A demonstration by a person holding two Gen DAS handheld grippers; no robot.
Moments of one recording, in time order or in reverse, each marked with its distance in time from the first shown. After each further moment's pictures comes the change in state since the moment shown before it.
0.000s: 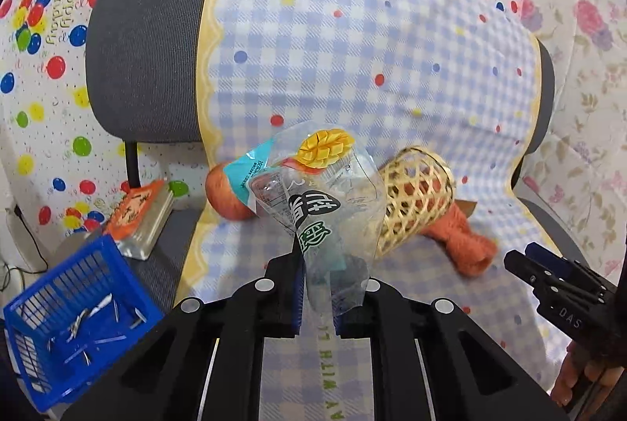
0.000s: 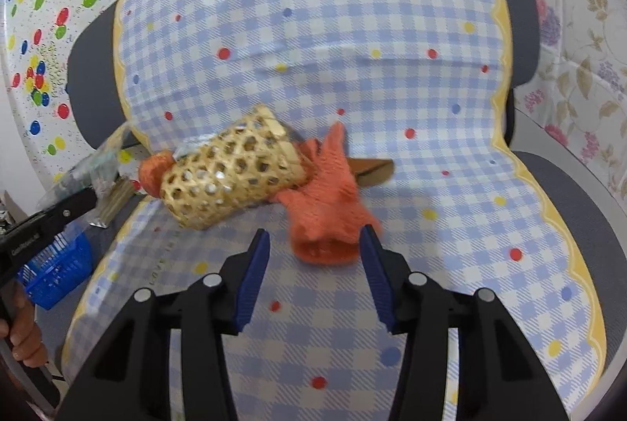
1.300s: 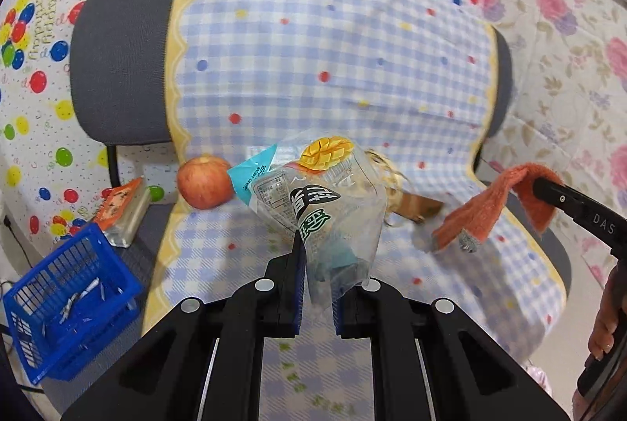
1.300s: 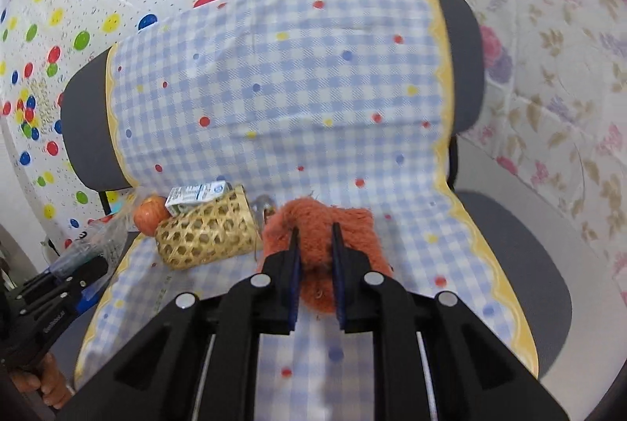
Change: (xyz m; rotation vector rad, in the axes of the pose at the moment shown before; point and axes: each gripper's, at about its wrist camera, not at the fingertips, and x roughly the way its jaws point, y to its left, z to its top) left arm -0.036 -0.031 -0.020 0.073 0.000 -0.111; right arm -0.085 -0.025 0.019 0.056 -0.077 -0.113
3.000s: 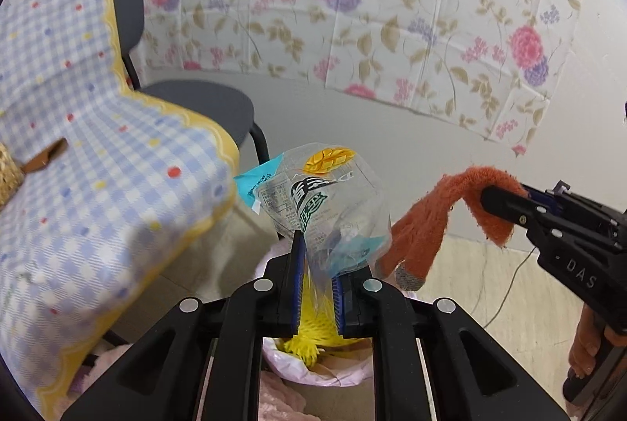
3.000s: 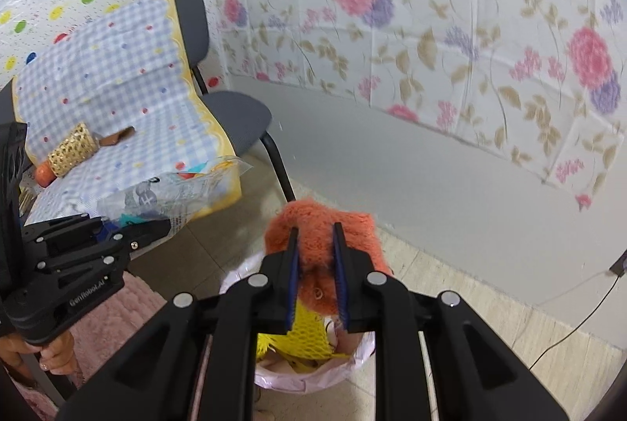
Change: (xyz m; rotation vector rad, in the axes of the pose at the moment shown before) left arm -0.086 -0.306 -0.187 0.554 0.225 -0.659; right arm -0.266 -0.159 -0.256 0.317 0.032 -0.500
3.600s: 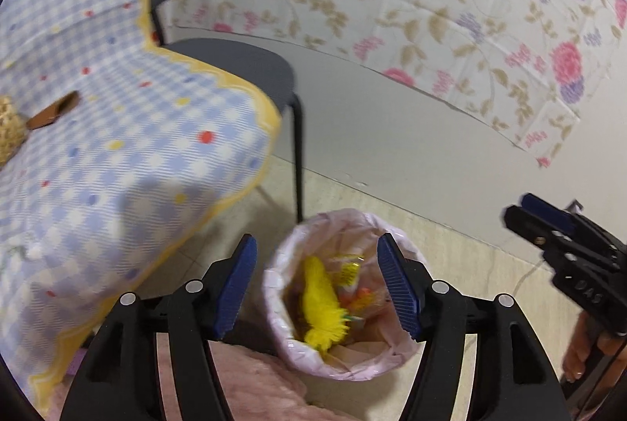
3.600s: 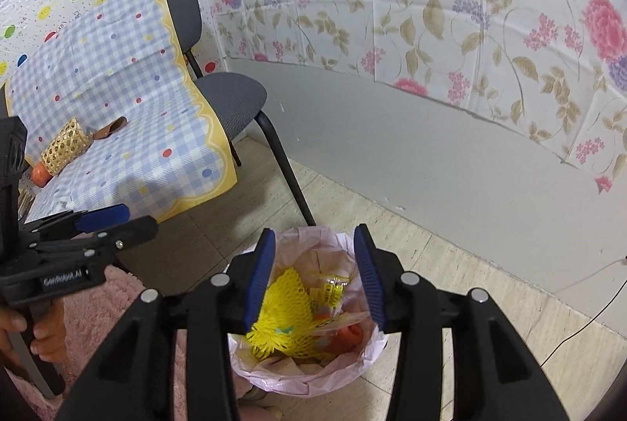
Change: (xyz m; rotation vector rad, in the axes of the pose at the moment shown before) left arm 0.013 0.044 0.002 -0.119 0.065 0.059; right arm 0.023 -0.001 0.003 0.014 0.026 0.039
